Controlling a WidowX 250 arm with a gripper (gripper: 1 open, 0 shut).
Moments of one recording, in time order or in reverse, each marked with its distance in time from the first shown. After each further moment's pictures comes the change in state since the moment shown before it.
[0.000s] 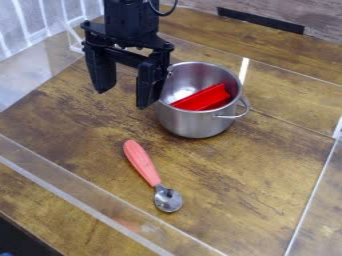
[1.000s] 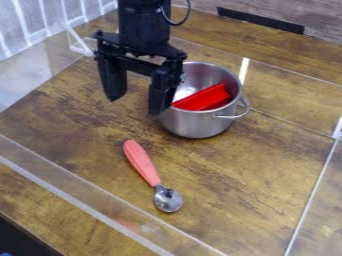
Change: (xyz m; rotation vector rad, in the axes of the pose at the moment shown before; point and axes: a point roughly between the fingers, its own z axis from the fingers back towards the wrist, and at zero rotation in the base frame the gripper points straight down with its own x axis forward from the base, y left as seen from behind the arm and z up) arm 0.004 -0.009 -0.006 -0.020 0.010 0.000
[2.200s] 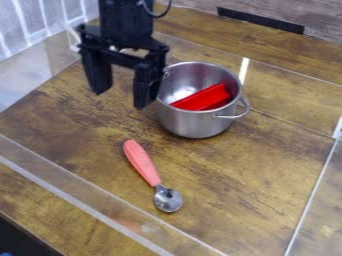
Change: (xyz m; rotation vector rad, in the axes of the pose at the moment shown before) arm 0.006 0.010 0.002 0.021 -0.045 0.007
